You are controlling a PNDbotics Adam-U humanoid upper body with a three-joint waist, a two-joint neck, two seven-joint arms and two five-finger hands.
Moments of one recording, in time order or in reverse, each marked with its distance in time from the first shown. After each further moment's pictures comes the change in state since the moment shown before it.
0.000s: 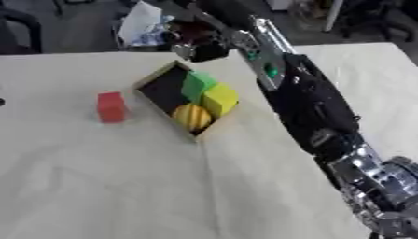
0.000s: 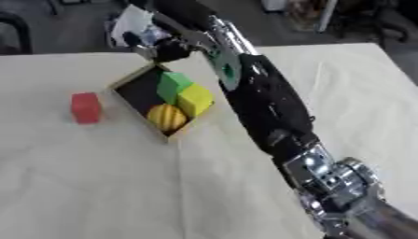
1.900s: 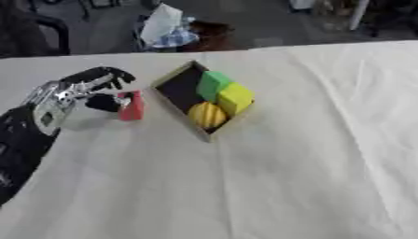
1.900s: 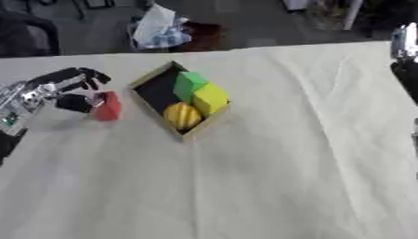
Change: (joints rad) left arm -0.451 -0.012 -0.258 0.843 -0.619 -0.050 -0.113; right arm 0.583 -0.131 -0.243 -0.627 -0.620 0.447 -0.087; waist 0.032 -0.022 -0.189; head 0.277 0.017
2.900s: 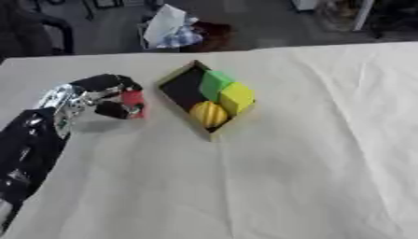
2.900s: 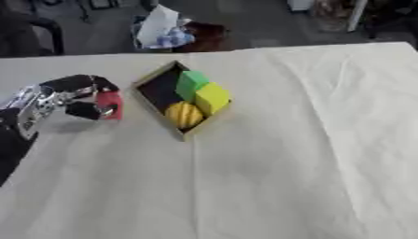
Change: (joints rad) left arm -0.006 -0.041 0.109 0.040 -0.324 -0.189 -0.006; right arm 0.020 -0.028 -0.076 -0.011 -0.375 0.029 0.159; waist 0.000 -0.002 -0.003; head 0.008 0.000
